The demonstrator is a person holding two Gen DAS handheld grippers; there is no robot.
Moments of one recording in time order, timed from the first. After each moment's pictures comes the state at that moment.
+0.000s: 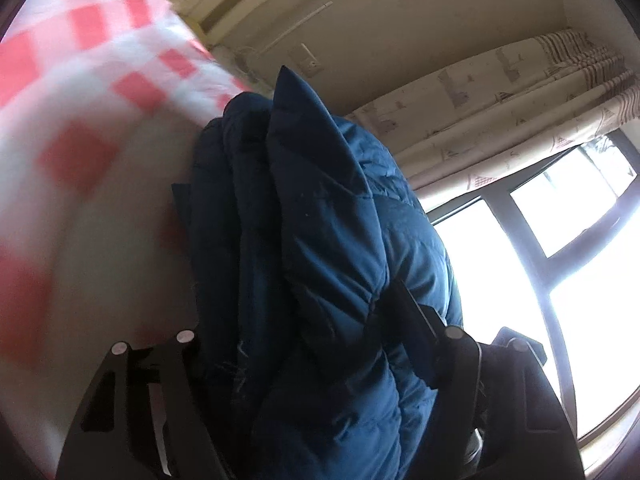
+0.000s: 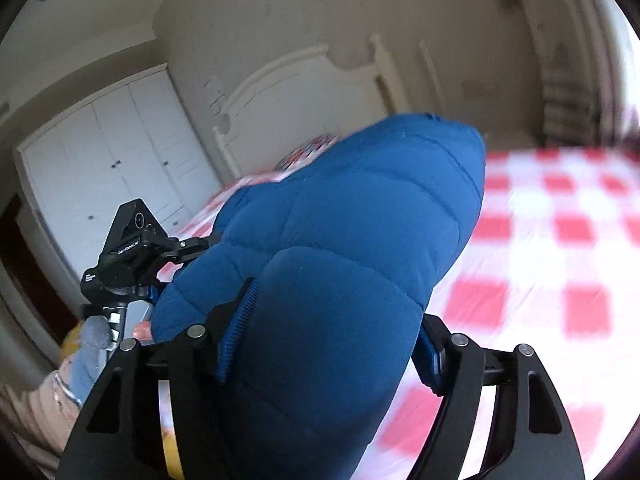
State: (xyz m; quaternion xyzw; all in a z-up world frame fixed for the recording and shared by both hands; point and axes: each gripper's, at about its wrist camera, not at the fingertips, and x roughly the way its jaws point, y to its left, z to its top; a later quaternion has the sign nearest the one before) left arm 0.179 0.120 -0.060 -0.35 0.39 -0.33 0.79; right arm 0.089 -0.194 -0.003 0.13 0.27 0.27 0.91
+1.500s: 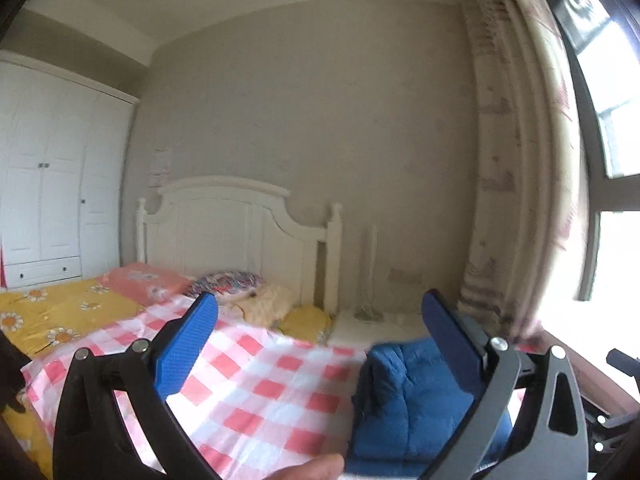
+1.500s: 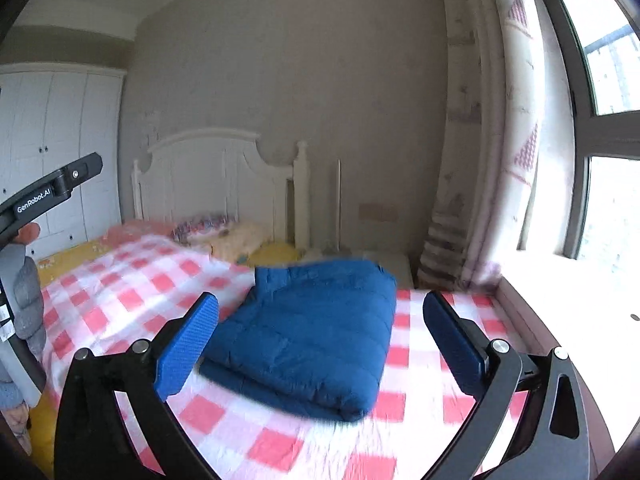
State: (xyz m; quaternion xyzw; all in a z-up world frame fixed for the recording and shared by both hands) left arm 0.010 0.009 0.155 -0.02 0.04 0.03 1.00; right arm -0.001 -0.231 0.107 -0.01 0.14 0.07 0.99
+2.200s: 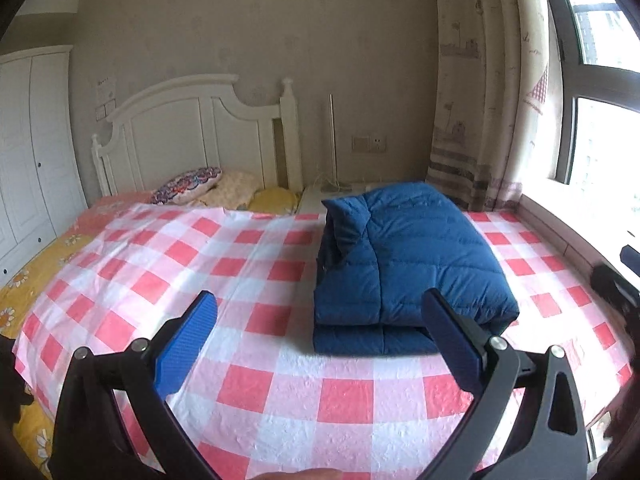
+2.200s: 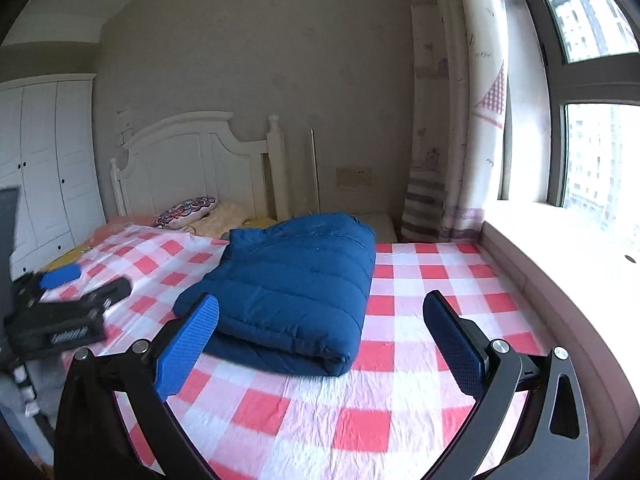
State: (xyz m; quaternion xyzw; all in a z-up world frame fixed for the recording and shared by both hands) left arm 0.037 -0.031 0.055 0.04 0.24 -0.03 0.97; right arm 0.005 -0.260 0.064 0.04 0.18 0.03 0.98
